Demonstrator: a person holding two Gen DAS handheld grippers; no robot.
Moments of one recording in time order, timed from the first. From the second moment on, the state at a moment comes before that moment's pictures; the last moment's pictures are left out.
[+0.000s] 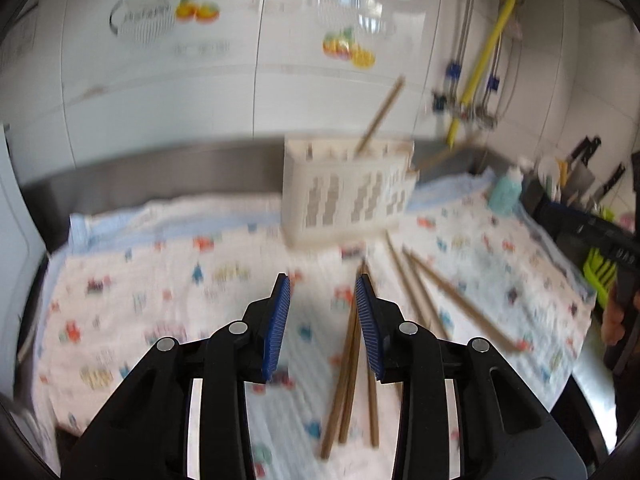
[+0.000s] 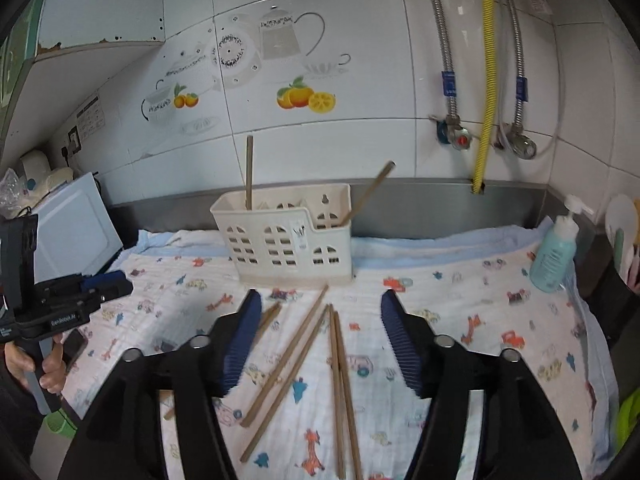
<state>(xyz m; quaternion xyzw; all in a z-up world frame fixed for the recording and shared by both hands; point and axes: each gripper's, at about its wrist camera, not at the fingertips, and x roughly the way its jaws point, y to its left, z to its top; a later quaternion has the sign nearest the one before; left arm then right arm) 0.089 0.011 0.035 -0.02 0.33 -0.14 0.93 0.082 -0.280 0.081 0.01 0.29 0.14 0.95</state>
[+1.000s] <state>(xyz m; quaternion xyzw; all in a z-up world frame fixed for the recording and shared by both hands) 0.081 -0.001 -0.073 0.01 0.43 -0.14 0.89 0.032 -0.284 -0.008 0.01 0.35 0.09 0.93</state>
